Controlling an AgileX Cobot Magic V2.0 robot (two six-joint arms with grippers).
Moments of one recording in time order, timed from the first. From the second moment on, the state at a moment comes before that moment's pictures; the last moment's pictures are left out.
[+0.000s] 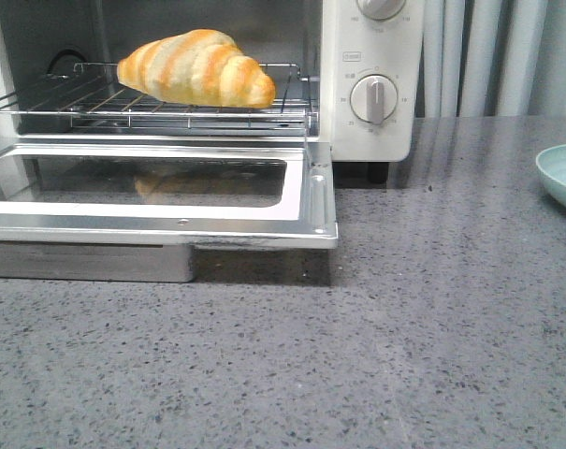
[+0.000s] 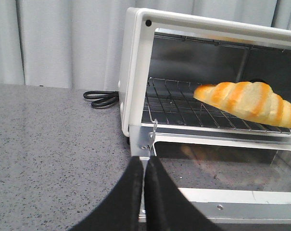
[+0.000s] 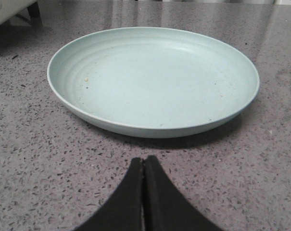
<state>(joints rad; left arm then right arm) -0.23 0.00 -0.16 0.18 0.27 -0.22 -0.05 -0.01 0.01 -0.04 0.33 -0.01</state>
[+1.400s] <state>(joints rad) -0.11 0.00 0.00 0.09 0.31 -0.03 -0.05 -0.01 0.01 -0.04 0.33 -0.01</state>
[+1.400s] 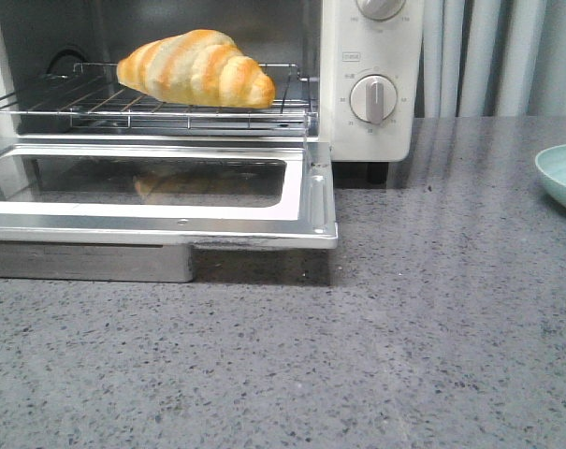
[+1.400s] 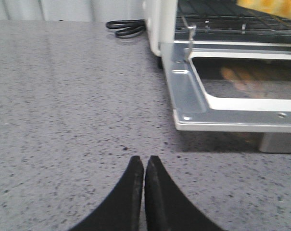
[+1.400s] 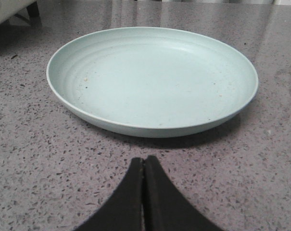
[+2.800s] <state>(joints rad) -0.01 0.00 0.00 0.07 0.34 0.00 -0.05 -0.01 0.01 -0.04 0.33 -0.01</state>
